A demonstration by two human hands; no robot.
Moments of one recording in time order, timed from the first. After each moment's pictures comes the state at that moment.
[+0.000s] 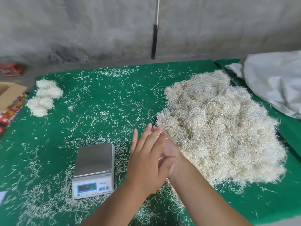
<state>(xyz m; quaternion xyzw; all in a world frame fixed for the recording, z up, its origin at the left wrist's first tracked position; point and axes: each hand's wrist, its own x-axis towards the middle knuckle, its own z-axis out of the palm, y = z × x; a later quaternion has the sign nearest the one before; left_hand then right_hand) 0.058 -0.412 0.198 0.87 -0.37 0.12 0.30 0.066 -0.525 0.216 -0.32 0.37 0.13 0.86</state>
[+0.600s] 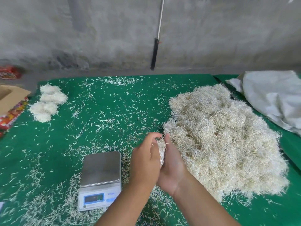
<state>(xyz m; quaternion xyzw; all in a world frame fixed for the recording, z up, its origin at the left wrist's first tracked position) 0.100 -0.371 0.212 0.83 -0.16 0.03 0.54 0.067 -0.449 0.244 -0.30 0.32 0.08 0.89</state>
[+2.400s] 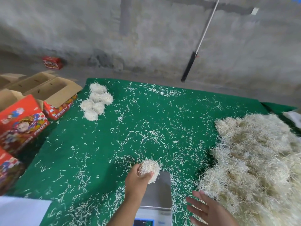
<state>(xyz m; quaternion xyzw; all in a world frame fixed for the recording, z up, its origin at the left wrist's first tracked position) 0.258 -0.145 0.037 0.76 0.15 -0.13 0.62 0.122 -0.335 0.151 -0.54 0.40 0.07 0.74</state>
